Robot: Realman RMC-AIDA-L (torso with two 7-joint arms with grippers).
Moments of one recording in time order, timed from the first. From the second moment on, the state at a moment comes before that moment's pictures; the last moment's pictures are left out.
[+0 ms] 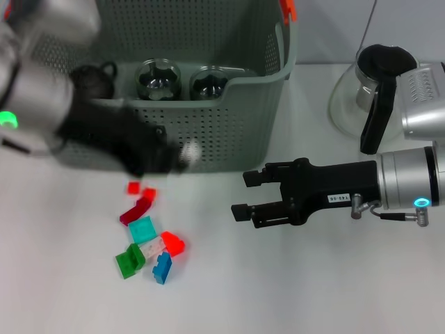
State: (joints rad) left arm -0.64 -2.16 0.90 1.51 2.39 1.86 -2.04; right arm 0.66 2.08 -1.11 -0.58 -1.82 -1.42 1.52
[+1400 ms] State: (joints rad) left arm -0.47 -2.14 1.00 1.71 2.14 1.99 -1.99; right arm 0.67 2.08 -1.10 -0.58 -1.82 -1.42 1.51
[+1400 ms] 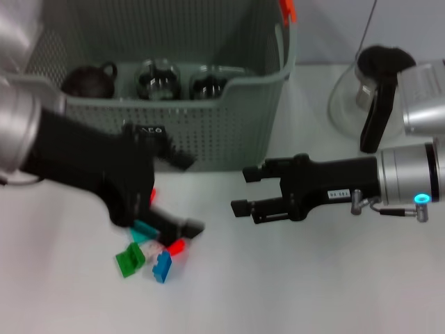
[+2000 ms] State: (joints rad) left arm -0.51 -2.17 1.20 1.44 2.64 1.90 -2.14; right arm 0.67 2.08 -1.09 -0.58 -1.82 -1.40 1.52
